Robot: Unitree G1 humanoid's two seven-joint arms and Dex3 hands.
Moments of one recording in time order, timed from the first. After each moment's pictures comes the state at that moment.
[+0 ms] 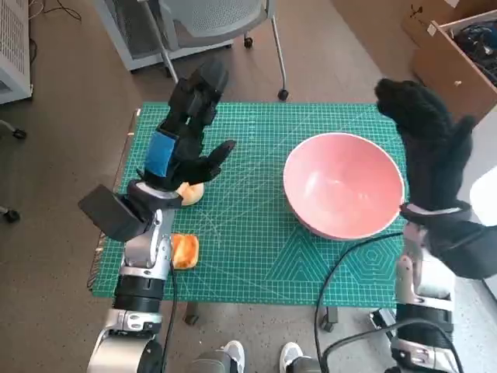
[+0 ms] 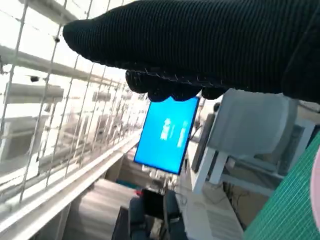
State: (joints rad) left arm -0.60 0.11 0.11 0.42 -0.21 -0.45 -0.38; right arm -0.55 -0.22 -0.23 0.38 0.27 -0.51 0.33
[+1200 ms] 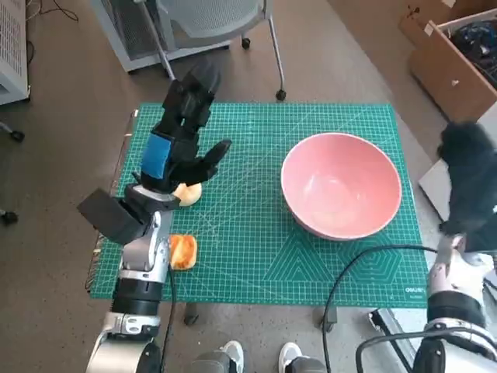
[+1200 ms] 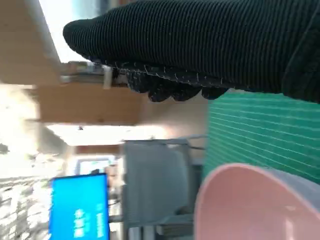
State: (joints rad) left arm -0.58 0.11 0.11 0.40 -0.19 -0.45 -0.33; right arm -0.71 -0.34 -0.37 1.18 0.26 -0.58 0.23
